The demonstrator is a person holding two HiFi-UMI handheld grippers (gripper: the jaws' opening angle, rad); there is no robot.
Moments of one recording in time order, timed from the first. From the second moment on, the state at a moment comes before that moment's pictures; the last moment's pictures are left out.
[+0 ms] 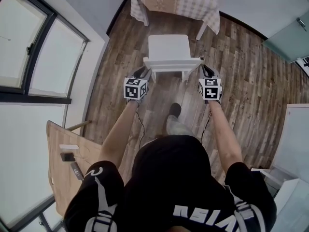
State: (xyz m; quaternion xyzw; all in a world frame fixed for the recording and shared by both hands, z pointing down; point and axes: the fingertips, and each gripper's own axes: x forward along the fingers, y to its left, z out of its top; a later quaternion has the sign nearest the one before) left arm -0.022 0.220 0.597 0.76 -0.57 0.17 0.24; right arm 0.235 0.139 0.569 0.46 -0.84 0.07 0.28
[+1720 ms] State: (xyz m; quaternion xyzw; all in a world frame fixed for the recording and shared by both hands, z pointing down) left arm -0.039 0.123 0.696 0.66 -0.62 0.27 0.32; right arm 0.221 0.035 0.710 0.34 -0.84 0.23 0.36
